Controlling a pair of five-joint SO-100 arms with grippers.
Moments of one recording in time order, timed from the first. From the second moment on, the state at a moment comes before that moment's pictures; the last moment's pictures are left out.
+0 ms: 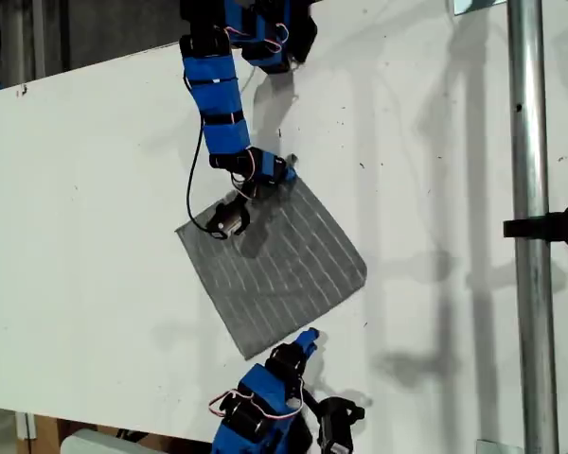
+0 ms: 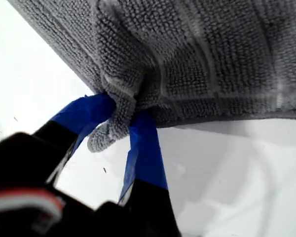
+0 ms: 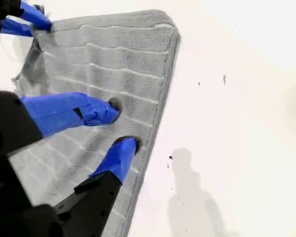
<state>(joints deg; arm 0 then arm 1) 16.9 123.2 123.4 64.2 -95.7 6.7 79.7 107.9 63.4 22.7</state>
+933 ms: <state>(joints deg) 14.1 69.3 72.8 67.7 -72.2 6.1 78.1 106.4 63.5 22.7</state>
